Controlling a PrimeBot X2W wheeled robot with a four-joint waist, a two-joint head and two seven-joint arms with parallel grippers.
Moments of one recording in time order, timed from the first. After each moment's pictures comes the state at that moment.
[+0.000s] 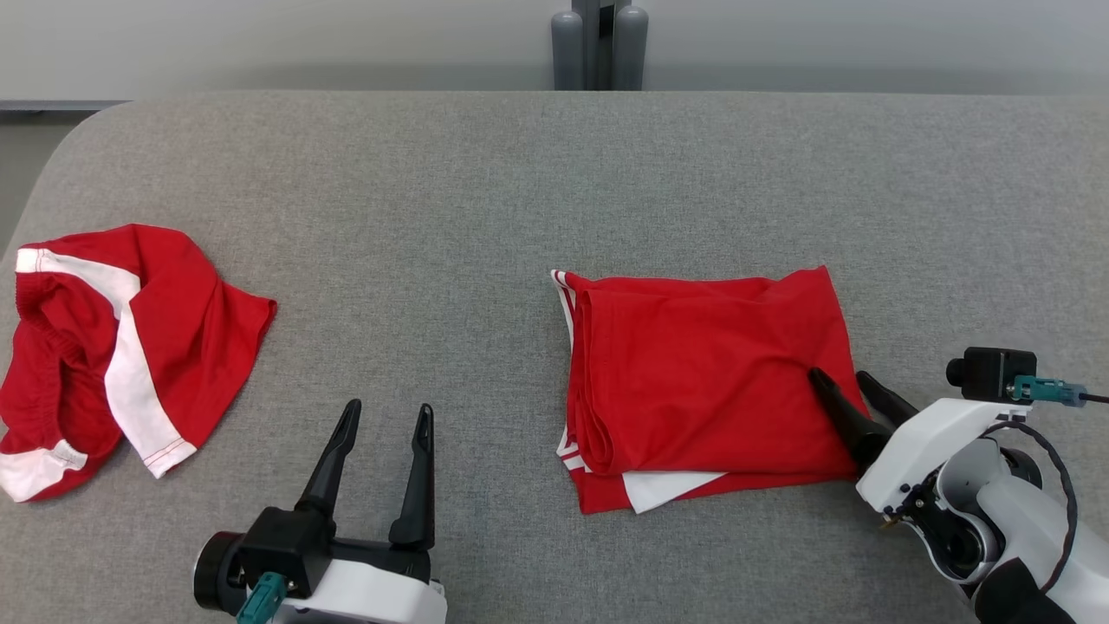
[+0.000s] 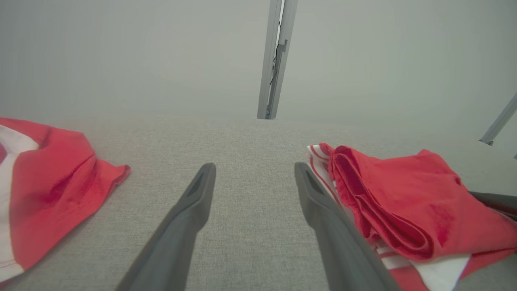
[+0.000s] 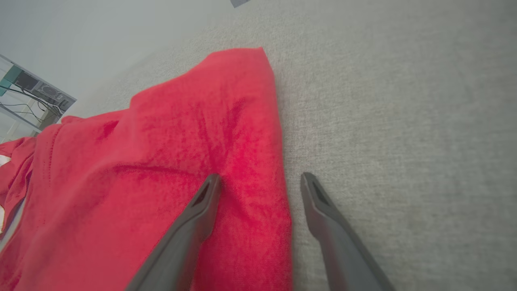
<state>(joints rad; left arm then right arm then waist) 0.00 0.05 -0.24 0.09 -0.24 0.08 -0.26 -0.52 -0.34 0.66 0.73 1.06 0.13 -0.08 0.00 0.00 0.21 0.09</state>
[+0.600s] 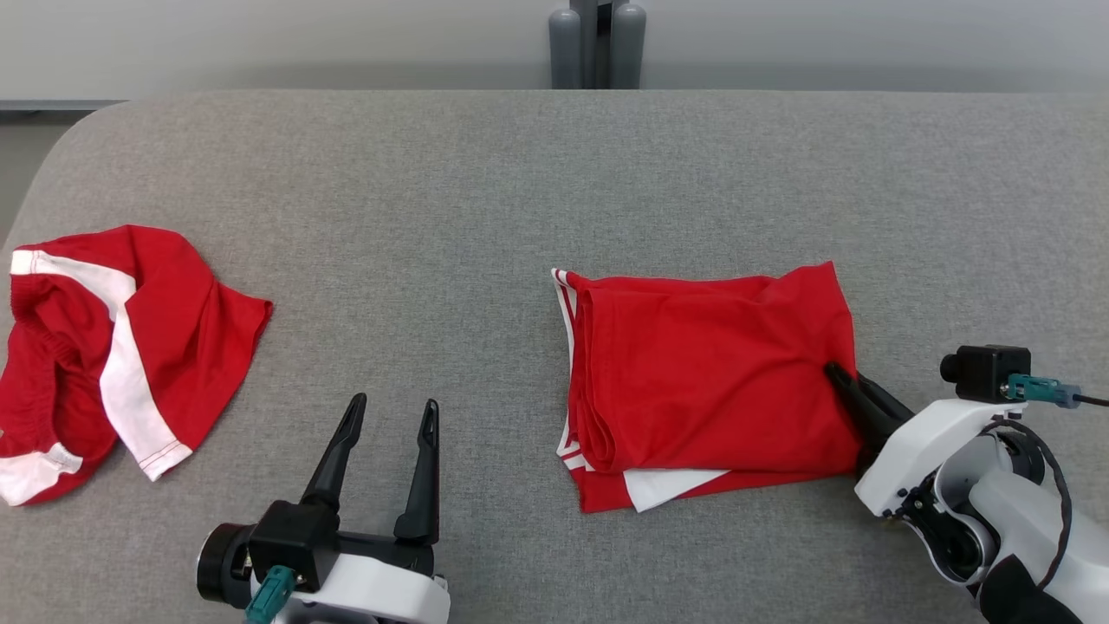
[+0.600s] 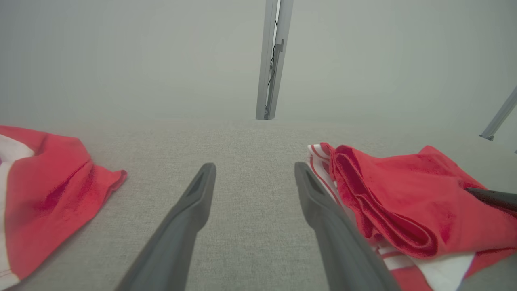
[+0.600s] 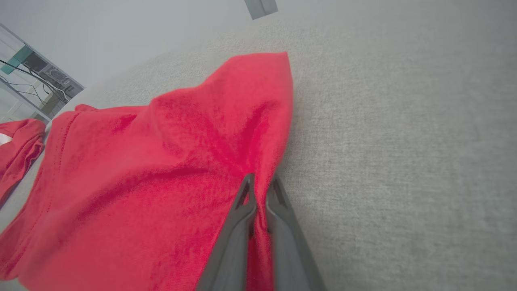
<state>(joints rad) -0.02 0.05 -0.25 0.10 -0.22 0.08 -0.26 -0.59 -0.39 0.86 0.75 1.13 0.13 -0.20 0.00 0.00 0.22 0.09</state>
